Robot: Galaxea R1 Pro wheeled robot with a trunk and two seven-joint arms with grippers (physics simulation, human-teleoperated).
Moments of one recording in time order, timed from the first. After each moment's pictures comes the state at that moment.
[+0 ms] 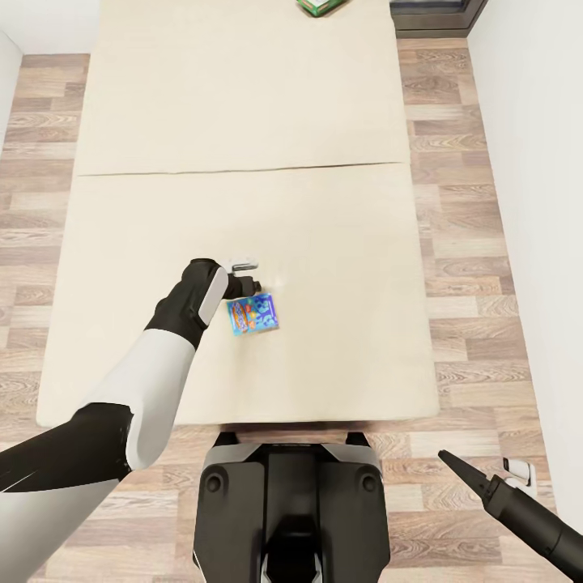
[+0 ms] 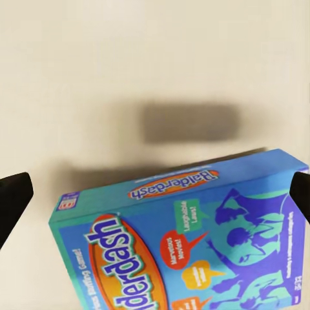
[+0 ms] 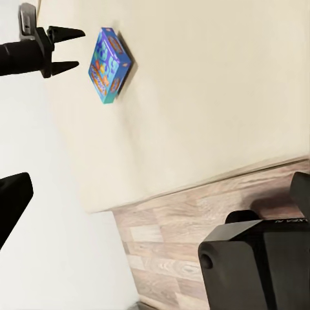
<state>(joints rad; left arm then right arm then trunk) -1.30 -0.17 0.02 -0.71 0.14 0.85 0.16 -0.12 -0.01 -0.75 -1.51 -0.16 0.76 1.40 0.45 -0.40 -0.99</state>
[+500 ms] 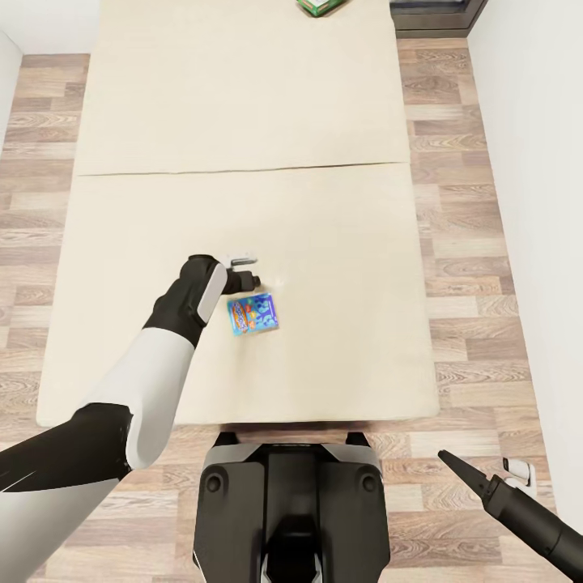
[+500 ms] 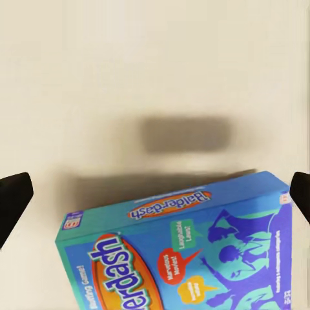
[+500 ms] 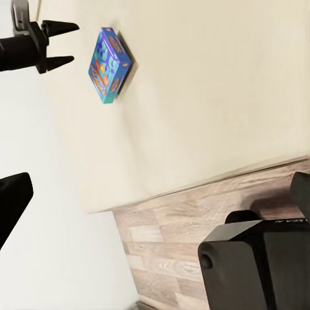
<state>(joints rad) -1.30 -0.17 0.02 -0.74 0.14 0.84 0.16 -0.12 -0.01 -0.75 -1.51 -0.16 0.76 1.40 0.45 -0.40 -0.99</state>
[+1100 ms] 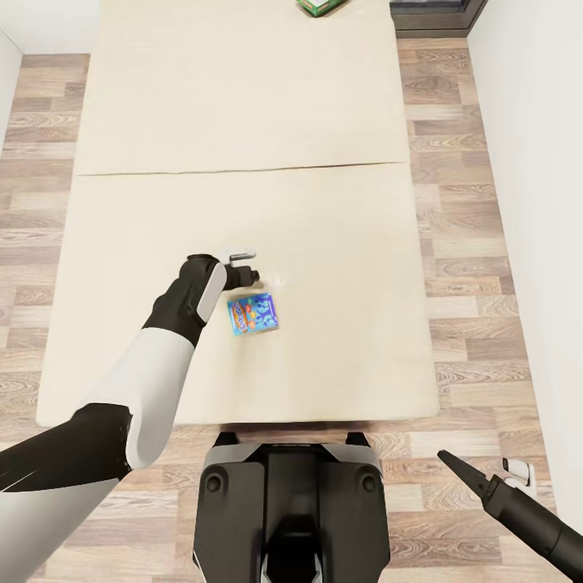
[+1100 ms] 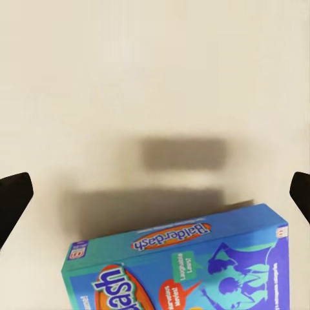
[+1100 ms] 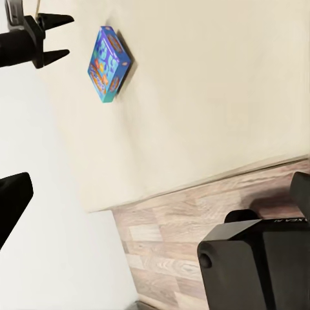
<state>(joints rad) -1.30 -0.17 0.02 -0.74 0.14 0.77 0.17 -0.12 -0.01 -0.75 -1.51 -0.16 0.76 1.40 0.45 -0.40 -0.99</state>
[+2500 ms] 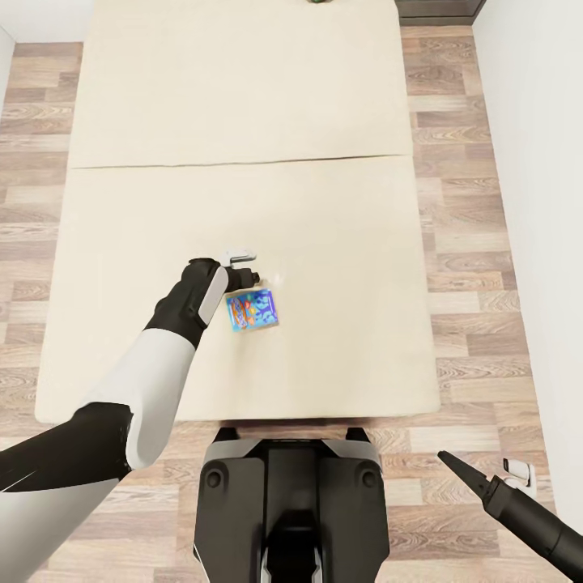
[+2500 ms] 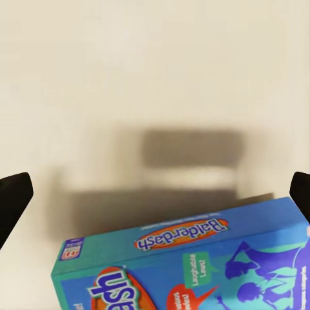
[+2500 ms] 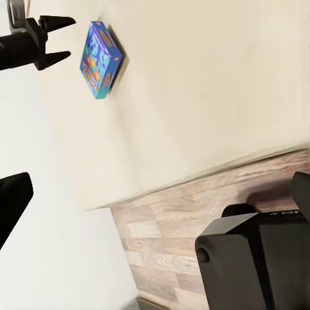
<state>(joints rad) -1.30 -0.17 0.01 -0.71 0.13 0.73 0.17 -0.12 -0.01 -0.75 -1.51 -0.16 0.76 1.39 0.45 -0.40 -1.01</state>
